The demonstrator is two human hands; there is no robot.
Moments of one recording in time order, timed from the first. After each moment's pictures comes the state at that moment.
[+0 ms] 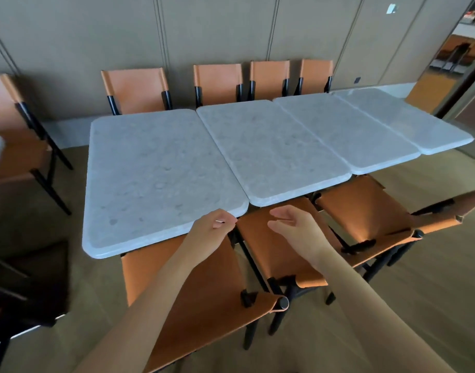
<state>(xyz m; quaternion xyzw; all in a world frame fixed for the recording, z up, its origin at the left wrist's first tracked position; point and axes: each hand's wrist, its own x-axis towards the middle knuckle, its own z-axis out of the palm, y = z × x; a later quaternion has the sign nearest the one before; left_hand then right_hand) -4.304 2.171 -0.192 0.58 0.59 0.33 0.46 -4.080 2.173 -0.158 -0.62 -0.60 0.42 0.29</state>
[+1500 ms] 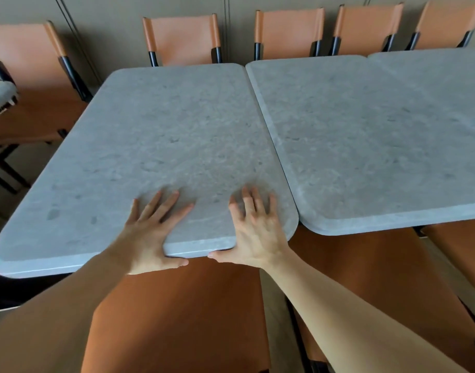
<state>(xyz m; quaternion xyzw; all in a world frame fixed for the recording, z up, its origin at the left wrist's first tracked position) -4.433 2.372 -0.468 0.71 0.70 -0.05 0.03 -4.193 2.460 -0.480 -0.42 -0.91 0.01 0.08</state>
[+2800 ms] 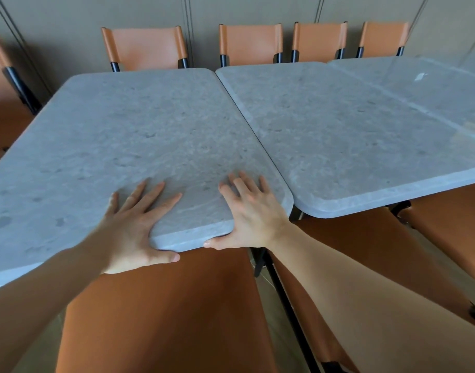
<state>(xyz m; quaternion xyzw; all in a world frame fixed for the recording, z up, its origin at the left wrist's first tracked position) -4.445 2.386 -0.471 0.73 0.68 -0.05 0.04 -4.199 2.477 -0.487 -0.40 -0.91 -0.04 0.09</state>
